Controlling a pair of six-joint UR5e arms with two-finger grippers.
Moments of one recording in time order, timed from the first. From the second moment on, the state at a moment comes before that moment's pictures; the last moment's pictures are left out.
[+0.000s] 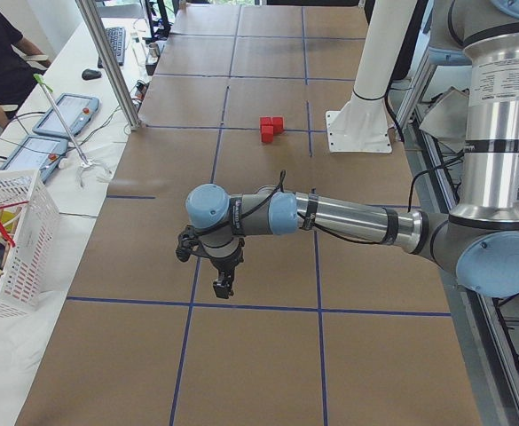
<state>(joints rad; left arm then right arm) -1.55 -1.54 -1.75 -1.34 -2.35 0.23 1.54 -1.82 2.00 -1.69 2.41 0.12</state>
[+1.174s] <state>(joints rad) -1.55 -1.54 -1.76 -1.33 -2.35 0.22 1.54 -1.82 2.00 -1.71 2.41 0.12</state>
